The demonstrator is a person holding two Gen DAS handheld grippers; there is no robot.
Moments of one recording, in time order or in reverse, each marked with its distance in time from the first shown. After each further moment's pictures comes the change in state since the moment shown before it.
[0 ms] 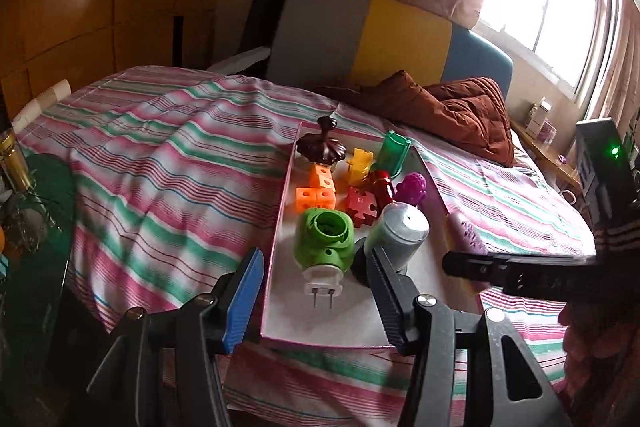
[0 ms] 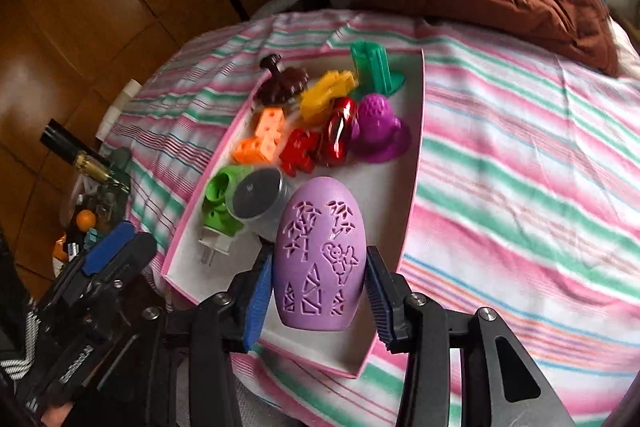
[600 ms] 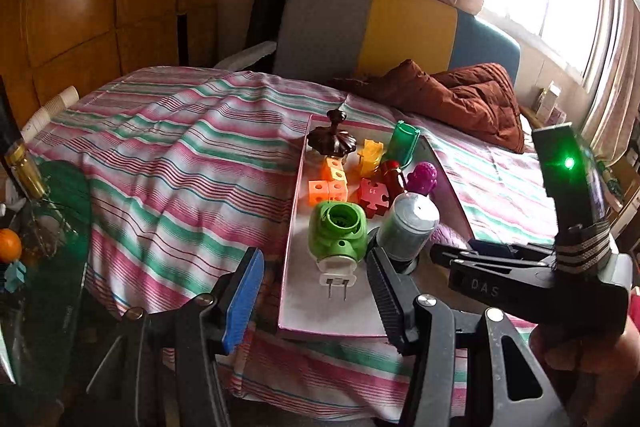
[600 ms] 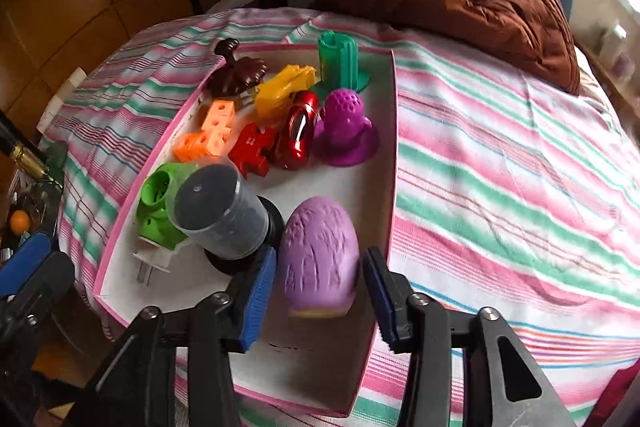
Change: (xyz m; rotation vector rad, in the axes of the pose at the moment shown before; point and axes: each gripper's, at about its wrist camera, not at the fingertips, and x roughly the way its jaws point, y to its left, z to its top) left arm -0.006 -0.003 0.002 0.049 0.037 0.062; right arm 0.024 0.012 0.000 -0.041 -0.053 -0.249
